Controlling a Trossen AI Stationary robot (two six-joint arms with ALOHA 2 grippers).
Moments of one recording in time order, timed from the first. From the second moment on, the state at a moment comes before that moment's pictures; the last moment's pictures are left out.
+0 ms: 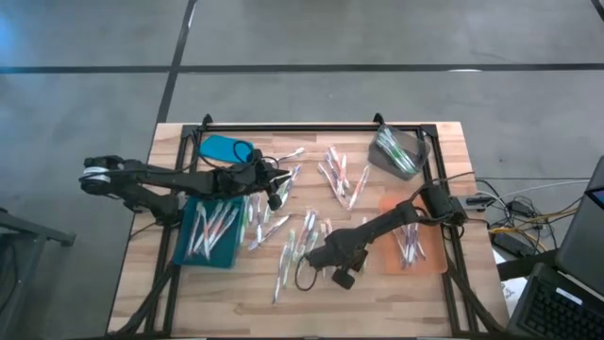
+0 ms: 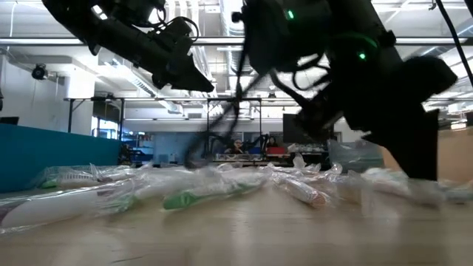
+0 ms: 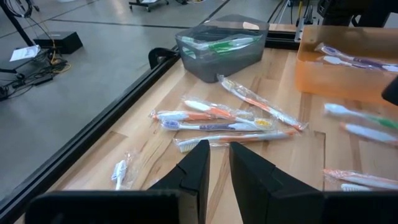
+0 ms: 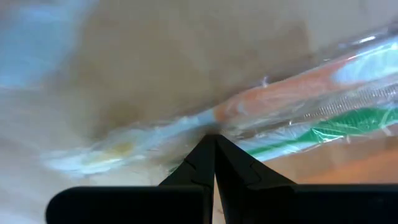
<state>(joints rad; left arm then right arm) 0.10 1.28 0.64 0.31 -0.35 -0.03 0.35 2.16 1.53 -1.20 -0.22 0.89</state>
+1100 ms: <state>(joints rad) 0.10 1.28 0.64 0.30 -0.35 -0.03 0.53 2.16 1.79 -1.28 0.03 1.34</state>
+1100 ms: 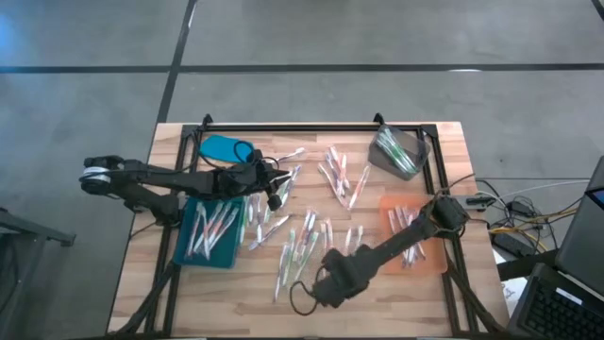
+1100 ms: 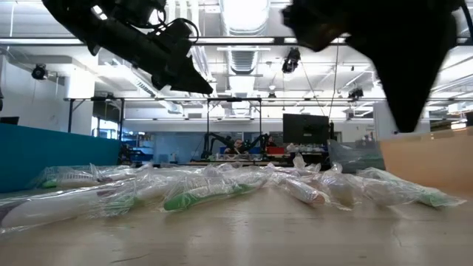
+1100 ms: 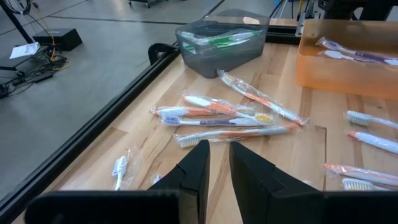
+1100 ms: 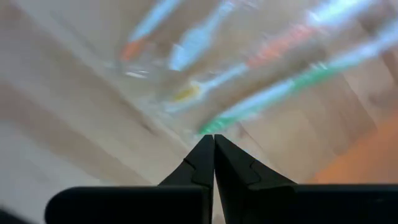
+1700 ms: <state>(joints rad) 0.10 1.28 0.64 0.30 -0.33 -0.06 0.57 2.15 1.71 -1.29 0.19 1.62</state>
